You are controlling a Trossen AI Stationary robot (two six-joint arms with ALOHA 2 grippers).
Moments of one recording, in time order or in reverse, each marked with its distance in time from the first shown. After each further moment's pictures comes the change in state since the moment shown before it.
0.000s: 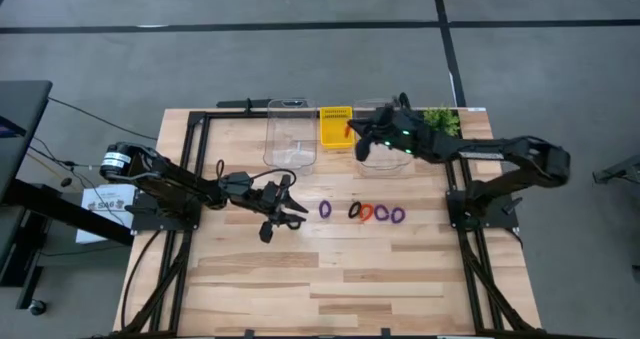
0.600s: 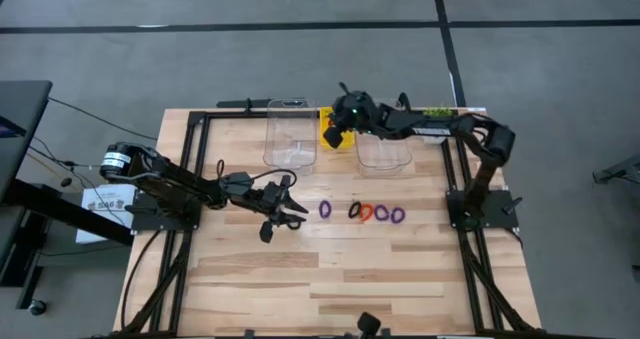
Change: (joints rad) left arm 0.000 0.000 -0.001 -0.014 0.000 -0.001; right arm -0.079 0.439 0.429 -0.348 0.037 -0.095
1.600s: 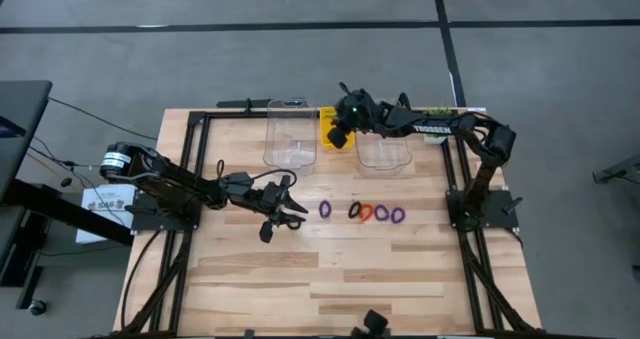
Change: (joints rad) left arm 0.000 0.000 -0.001 0.000 0.000 0.000; right arm -0.024 -0.008 0.003 -0.107 -0.001 -0.010
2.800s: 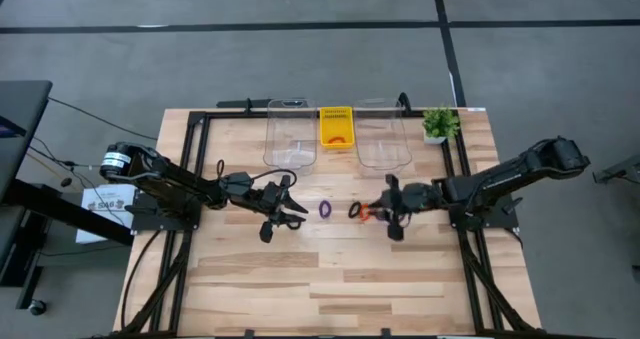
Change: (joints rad) left arm 0.000 0.000 0.000 0.000 -0.008 0.000; right arm 0.682 -0.646 -0.829 0.290 -0.002 0.108
